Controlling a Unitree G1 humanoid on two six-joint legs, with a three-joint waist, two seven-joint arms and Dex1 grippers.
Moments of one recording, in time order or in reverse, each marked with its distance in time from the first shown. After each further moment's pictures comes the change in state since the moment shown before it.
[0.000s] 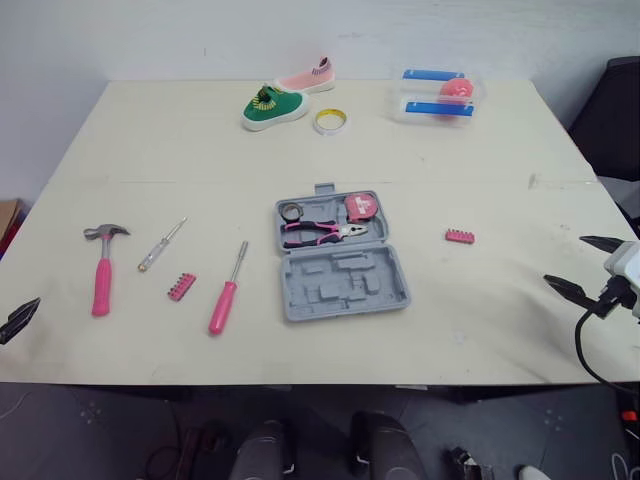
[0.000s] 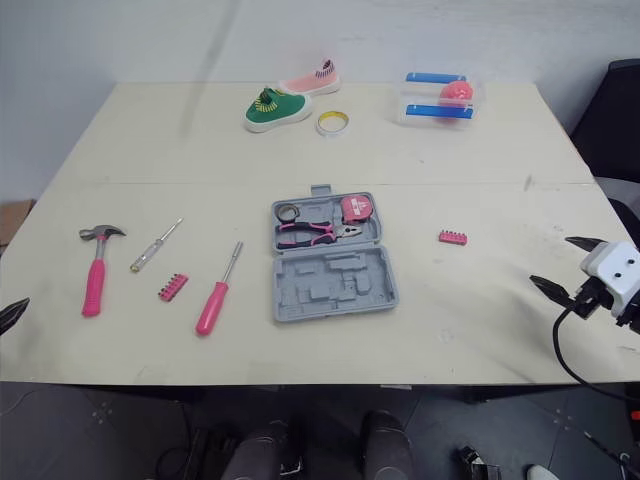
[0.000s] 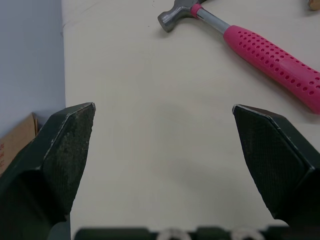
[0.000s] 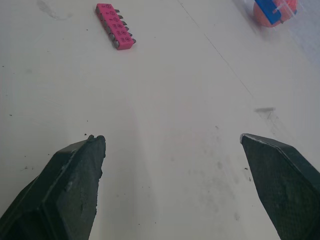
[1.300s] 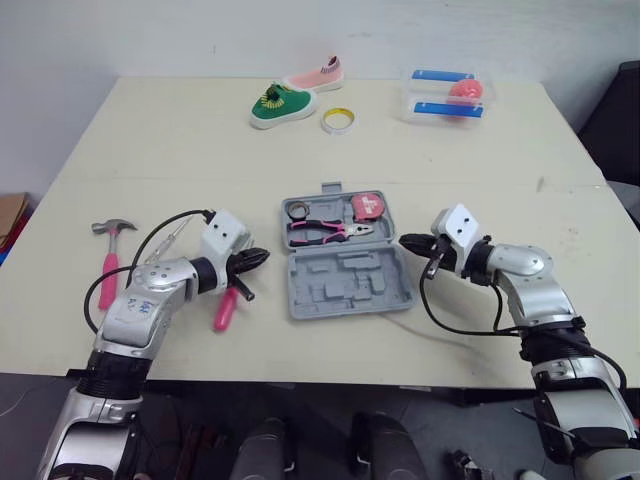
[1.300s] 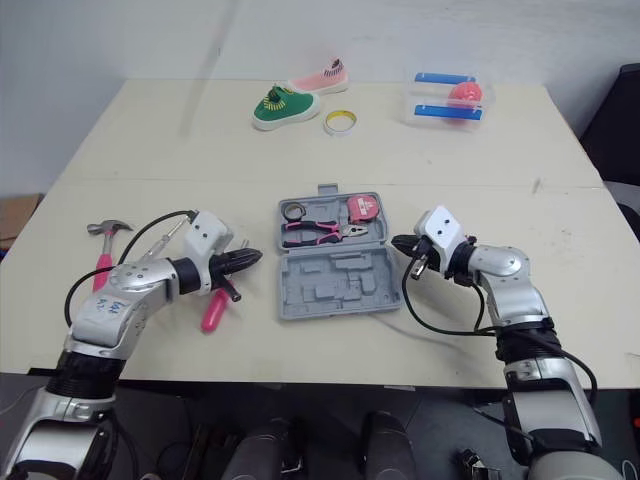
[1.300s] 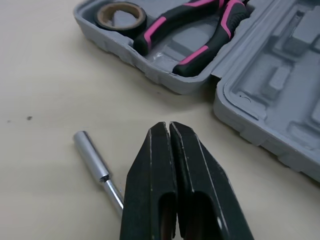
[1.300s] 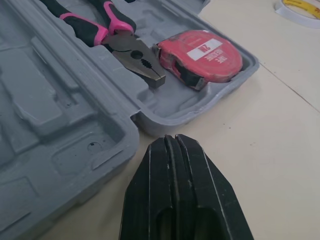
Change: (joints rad) left arm -0.438 -0.475 -0.687 -0.859 0.005 0.953 0.255; right arm -0.281 0.459 0.326 -0.351 -0.079 0.548 -0.121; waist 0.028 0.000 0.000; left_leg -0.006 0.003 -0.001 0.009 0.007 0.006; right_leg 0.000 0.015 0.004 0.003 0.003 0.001
